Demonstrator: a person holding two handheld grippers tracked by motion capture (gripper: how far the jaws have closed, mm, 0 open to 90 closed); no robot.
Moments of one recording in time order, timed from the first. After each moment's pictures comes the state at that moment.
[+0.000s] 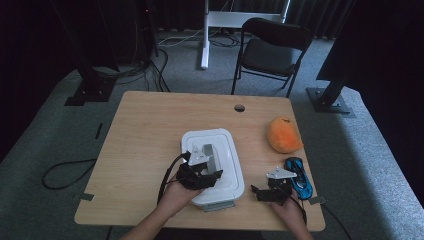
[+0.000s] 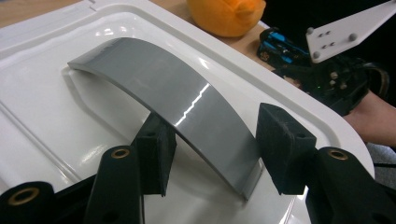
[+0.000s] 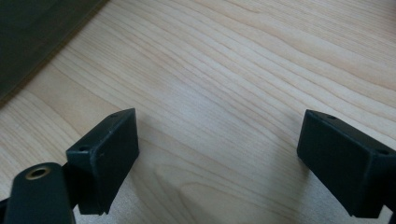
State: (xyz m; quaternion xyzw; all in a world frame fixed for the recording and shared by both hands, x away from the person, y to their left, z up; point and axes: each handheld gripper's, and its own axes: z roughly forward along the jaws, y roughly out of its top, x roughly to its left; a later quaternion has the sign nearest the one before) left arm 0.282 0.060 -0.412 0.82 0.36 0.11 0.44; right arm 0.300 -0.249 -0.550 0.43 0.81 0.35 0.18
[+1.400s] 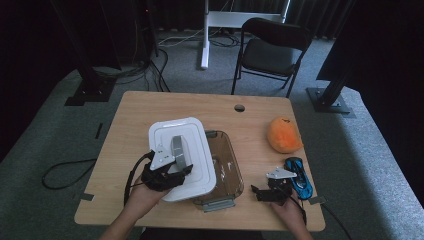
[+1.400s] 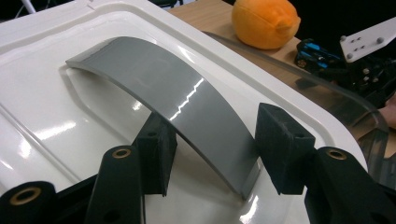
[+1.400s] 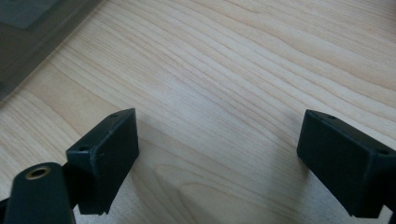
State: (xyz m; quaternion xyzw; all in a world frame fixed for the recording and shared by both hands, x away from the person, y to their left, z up) left arm 0.264 0.140 -0.389 0.80 0.36 0.19 0.44; right arm 0.300 -0.249 -0.550 0.43 0.81 0.35 0.18
